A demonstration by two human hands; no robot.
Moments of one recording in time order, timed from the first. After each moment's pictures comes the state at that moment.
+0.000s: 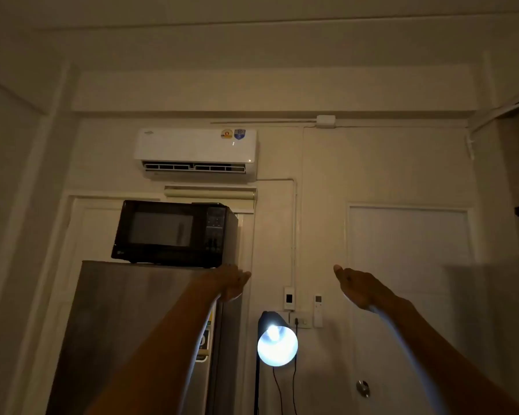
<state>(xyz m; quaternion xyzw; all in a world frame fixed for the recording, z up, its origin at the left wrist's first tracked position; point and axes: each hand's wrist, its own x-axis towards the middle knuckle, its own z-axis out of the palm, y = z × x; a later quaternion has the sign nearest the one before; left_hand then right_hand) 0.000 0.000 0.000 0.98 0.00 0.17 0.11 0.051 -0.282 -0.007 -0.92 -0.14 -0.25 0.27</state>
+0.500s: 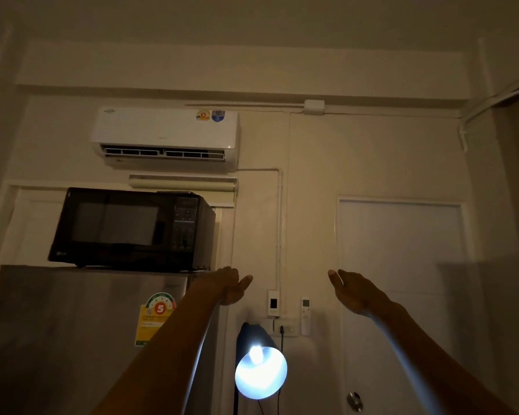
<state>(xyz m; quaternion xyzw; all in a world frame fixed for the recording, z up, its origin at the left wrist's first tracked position) 0.181 0.004 -0.004 0.98 0.02 0.19 0.07 0.214 -0.280 -0.015 -0.94 -0.09 -0.27 0.21</state>
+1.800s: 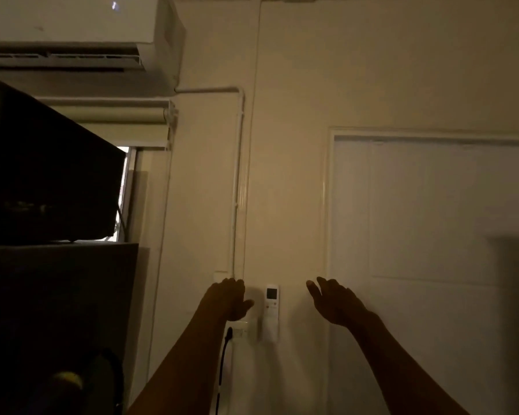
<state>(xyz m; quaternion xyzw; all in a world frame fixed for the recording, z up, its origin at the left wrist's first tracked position) 0.659 -0.162 -0.093 0.98 0.04 0.17 0.04 0.700 -0.390 -0.091 -0.96 -0.11 -0.18 0.19</state>
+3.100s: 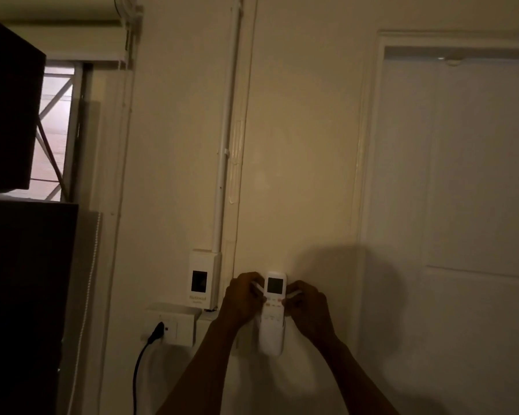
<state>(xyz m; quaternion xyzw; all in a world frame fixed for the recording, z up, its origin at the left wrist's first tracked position) 0.920 -0.149 -0.188 0.86 -0.06 0.31 0.39 0.965 -0.308 -0.208 -0.83 -0.22 -0.25 0.44</state>
